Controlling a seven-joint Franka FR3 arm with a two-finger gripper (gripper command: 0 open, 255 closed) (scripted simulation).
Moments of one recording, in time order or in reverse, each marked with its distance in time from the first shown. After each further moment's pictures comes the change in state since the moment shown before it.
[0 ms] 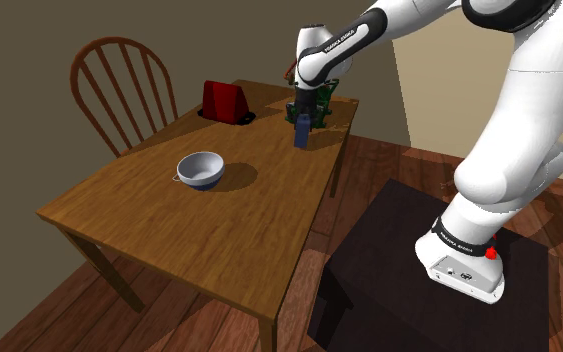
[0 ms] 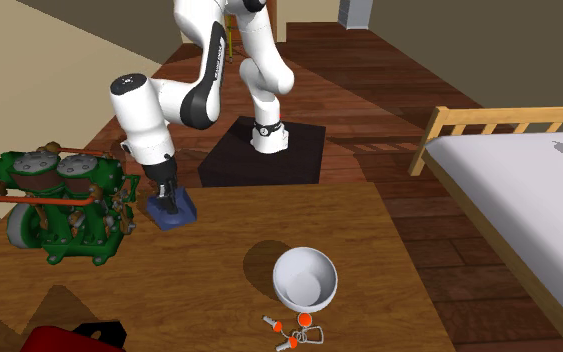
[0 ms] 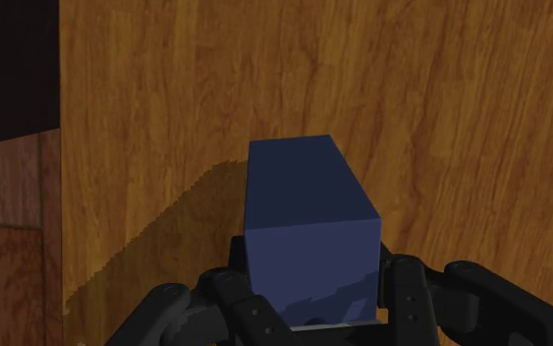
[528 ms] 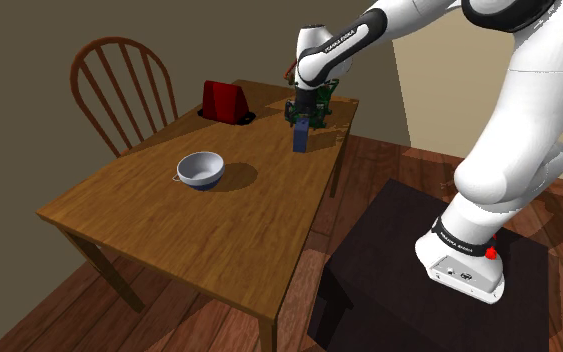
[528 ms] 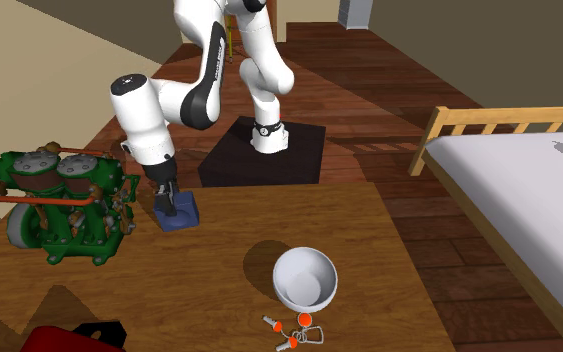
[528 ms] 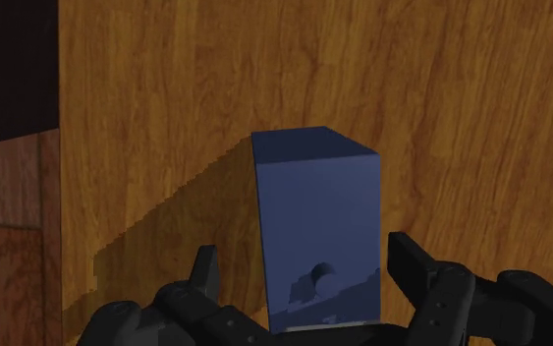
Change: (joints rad) arm 0.000 0.001 0.000 -0.001 -0.001 0.002 0.000
